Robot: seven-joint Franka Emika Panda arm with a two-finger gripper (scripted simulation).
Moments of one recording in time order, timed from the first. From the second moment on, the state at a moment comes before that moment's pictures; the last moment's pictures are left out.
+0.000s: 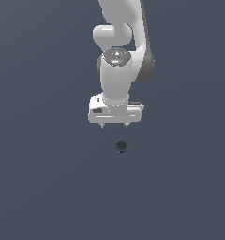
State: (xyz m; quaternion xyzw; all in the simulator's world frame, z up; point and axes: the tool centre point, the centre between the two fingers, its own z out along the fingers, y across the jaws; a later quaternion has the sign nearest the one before) arm -0.002 0.009 0.187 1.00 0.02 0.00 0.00
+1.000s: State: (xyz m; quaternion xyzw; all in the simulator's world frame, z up) arm -0.007 0.035 0.171 1.00 0.04 -0.01 0.00
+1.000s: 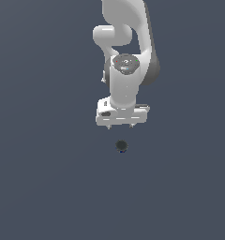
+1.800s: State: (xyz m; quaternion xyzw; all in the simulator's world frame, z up) arm 0.007 0.045 0.086 0.98 0.18 0.00 0.00
